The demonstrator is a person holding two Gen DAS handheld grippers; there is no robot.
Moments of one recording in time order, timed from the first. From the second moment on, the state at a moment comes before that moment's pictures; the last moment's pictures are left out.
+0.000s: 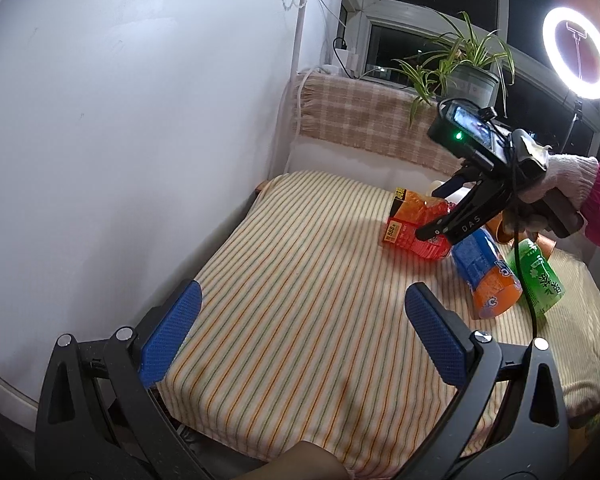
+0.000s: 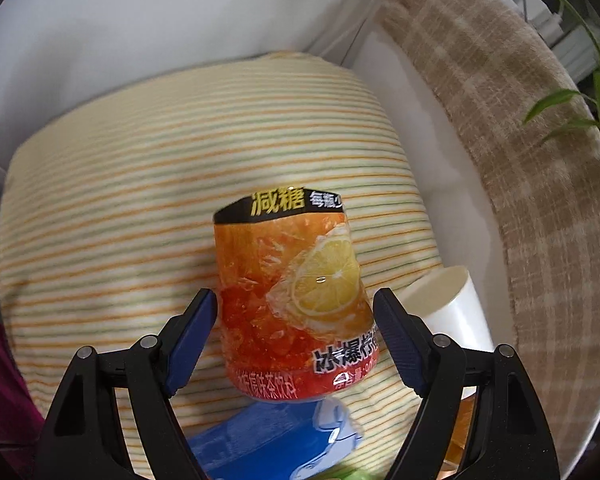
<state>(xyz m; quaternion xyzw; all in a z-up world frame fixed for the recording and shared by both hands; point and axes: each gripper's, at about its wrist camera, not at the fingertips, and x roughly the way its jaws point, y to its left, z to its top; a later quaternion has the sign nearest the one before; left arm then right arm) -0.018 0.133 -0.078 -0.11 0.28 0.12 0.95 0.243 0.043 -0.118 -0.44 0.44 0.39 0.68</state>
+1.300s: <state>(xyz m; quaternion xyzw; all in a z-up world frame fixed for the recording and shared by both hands) -0.033 0.094 -0.049 -0.08 0.25 0.09 0.96 0.140 -0.100 -0.019 -0.10 0.41 0.44 0.79</state>
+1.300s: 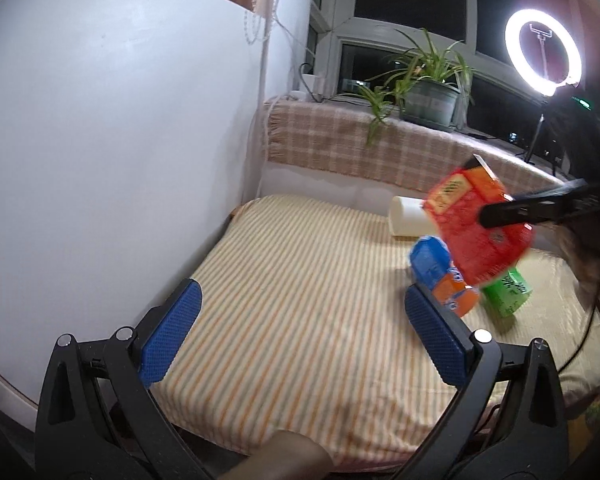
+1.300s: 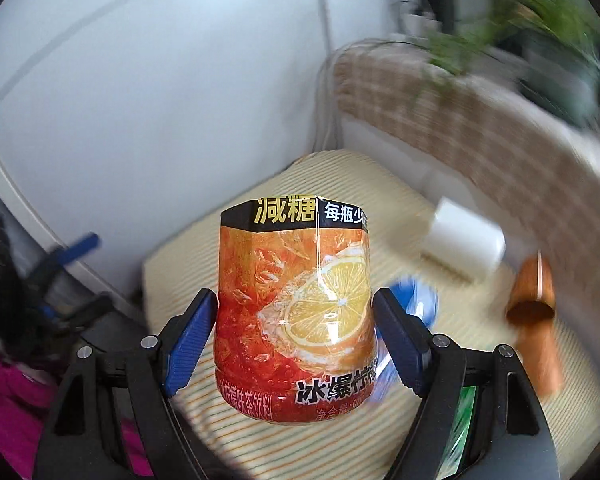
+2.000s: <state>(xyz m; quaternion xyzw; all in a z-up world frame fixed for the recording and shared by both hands) -0.002 -0.007 -0.052 -0.10 0.33 -0.11 0.93 0.074 -0.283 -0.130 0.27 0.52 0.24 0.77</state>
